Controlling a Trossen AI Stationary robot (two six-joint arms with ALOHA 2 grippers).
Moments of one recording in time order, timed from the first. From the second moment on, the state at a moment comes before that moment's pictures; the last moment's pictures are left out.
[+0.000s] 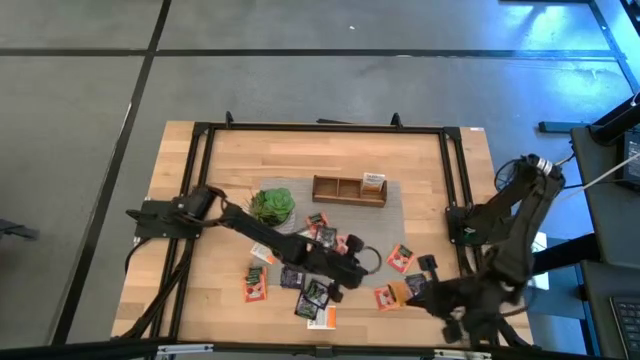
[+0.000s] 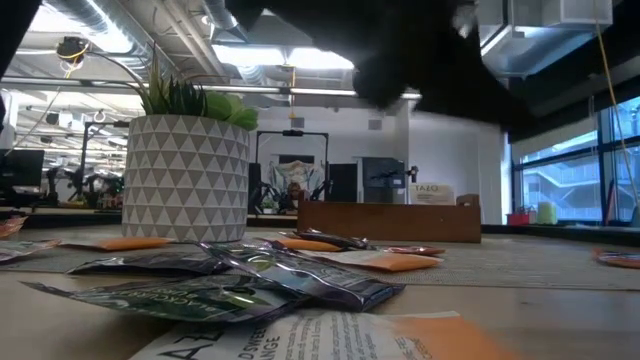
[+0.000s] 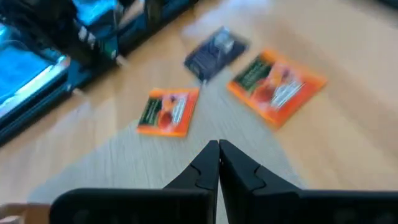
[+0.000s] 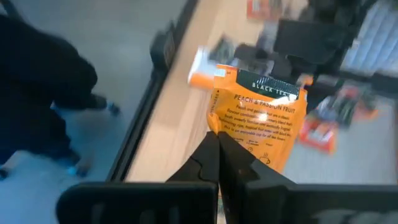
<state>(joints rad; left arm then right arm) -0.33 2.13 1.47 0.12 -0.24 0.36 1.02 1.38 1.25 -0.79 0.54 0.54</state>
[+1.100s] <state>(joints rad) -0.34 2.03 1.19 0.82 -0.05 0.11 0.66 1.20 0.55 0.70 -0.14 -0.25</state>
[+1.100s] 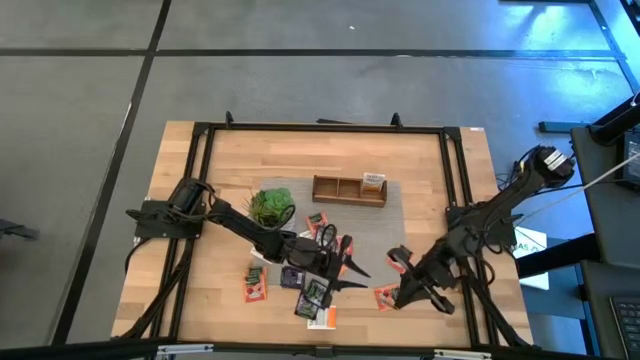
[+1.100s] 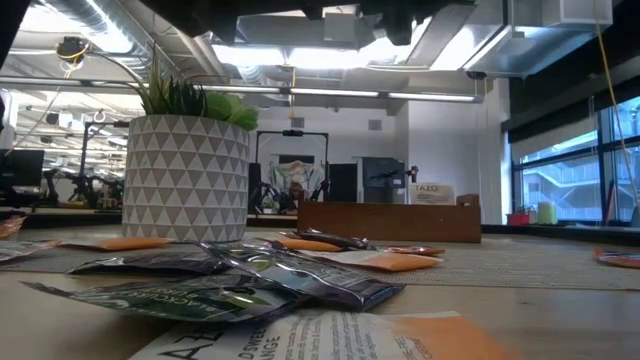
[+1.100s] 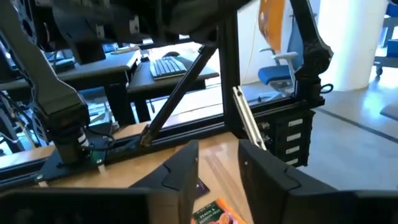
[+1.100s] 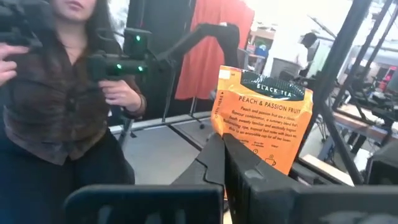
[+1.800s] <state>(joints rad) -0.38 2.03 1.19 0.92 -0.03 0.05 0.61 1.27 0.55 0.76 -0.12 -0.24</state>
